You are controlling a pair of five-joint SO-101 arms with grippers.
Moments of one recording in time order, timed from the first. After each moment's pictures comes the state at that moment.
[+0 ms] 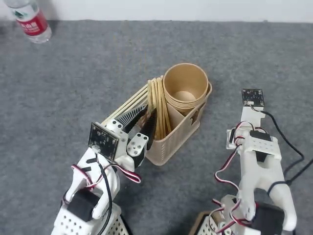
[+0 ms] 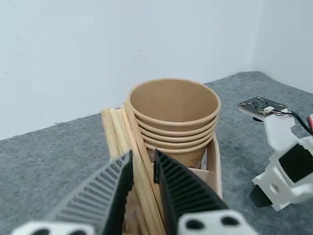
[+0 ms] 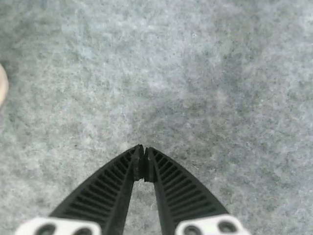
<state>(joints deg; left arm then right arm) 23.7 -97.9 82.7 29.1 1.6 9.9 -20.5 59.9 37.4 10.0</state>
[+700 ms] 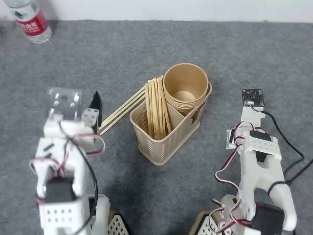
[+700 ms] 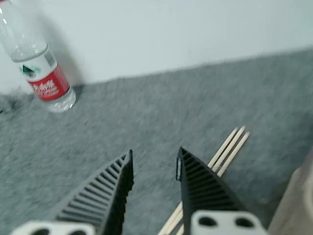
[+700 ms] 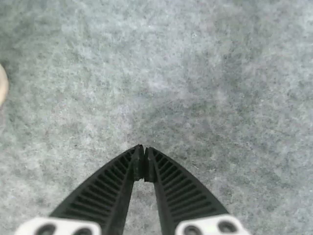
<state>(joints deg) -10.2 -75.1 60.8 43.5 -14.7 9.9 -20.5 59.9 37.4 10.0</state>
